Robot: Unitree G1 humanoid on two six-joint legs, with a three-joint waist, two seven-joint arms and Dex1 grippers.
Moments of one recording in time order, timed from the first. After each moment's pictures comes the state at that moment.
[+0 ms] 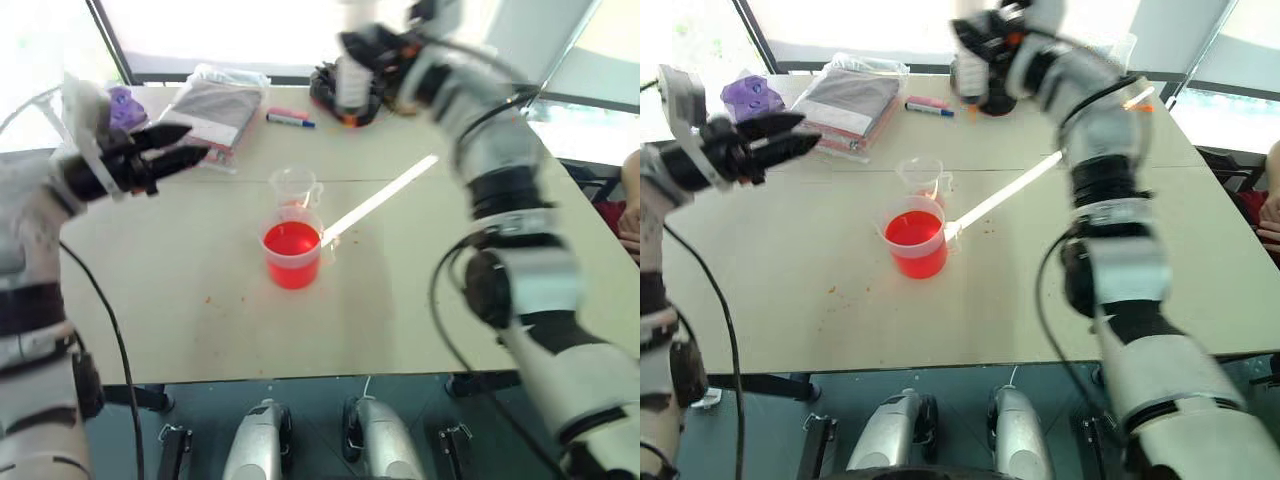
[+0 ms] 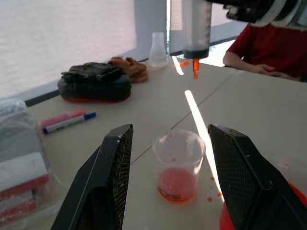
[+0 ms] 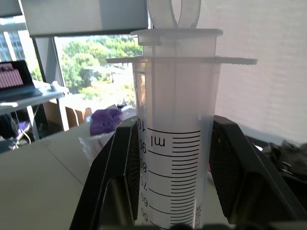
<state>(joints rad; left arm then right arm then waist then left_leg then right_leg) -0.64 0.76 0.38 -0.04 -0.53 0.71 -1.01 -1.38 -0.41 -0.15 0.71 0.30 0.49 0.72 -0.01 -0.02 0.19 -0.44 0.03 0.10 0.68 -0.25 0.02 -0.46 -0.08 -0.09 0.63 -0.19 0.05</state>
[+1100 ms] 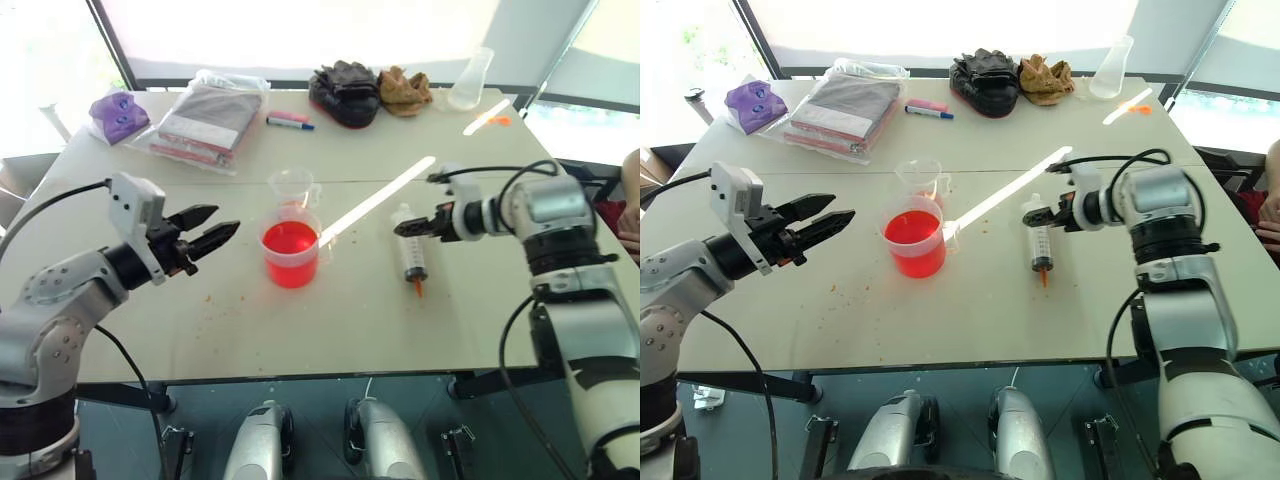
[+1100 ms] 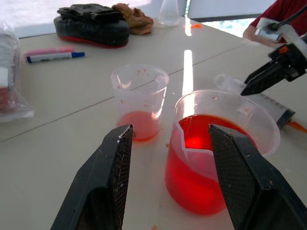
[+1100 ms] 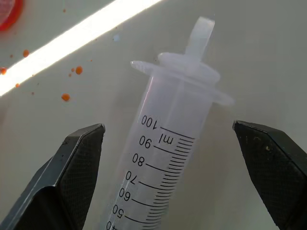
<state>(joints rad) -0.24 0.67 0.39 -0.49 -0.73 0.84 -0.62 -1.04 -0.67 0.09 0.52 0.29 1.20 0.82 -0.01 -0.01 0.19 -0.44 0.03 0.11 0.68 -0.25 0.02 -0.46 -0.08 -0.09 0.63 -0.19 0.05</state>
